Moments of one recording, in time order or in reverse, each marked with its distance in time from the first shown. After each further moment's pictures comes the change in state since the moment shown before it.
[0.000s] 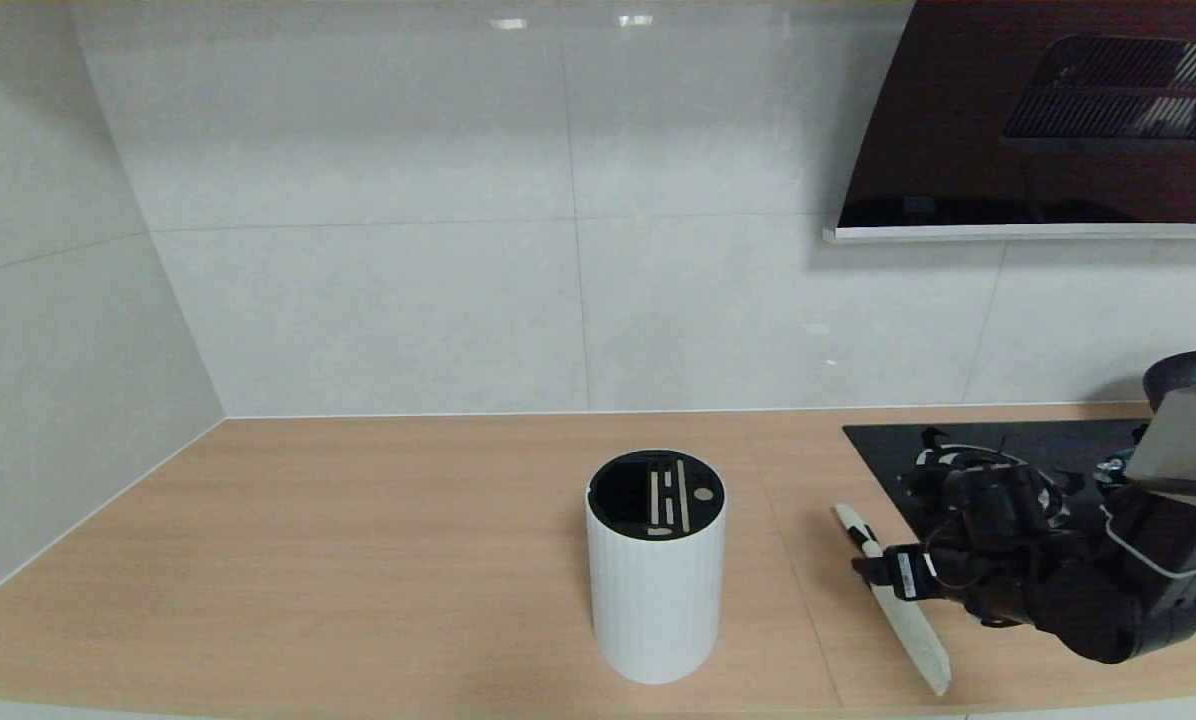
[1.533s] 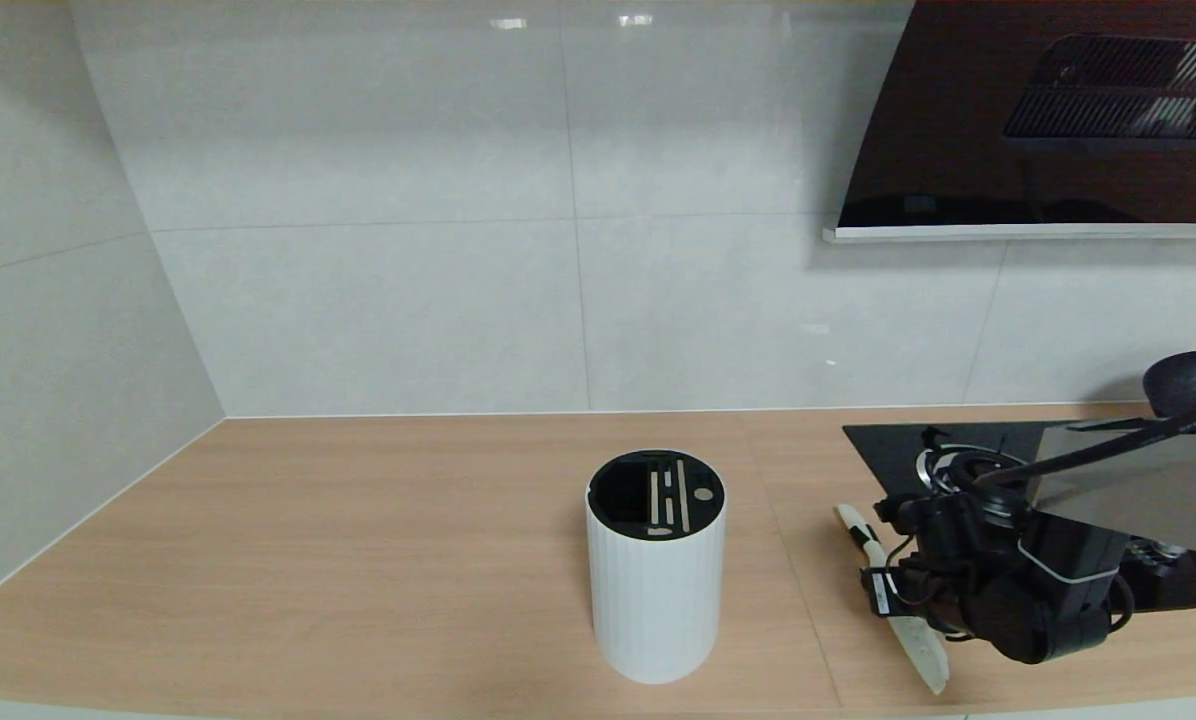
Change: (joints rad) left arm 0.000 0.000 0.000 0.000 0.000 0.000; right arm -0.001 0.243 -0.139 -0.023 -0.100 0.038
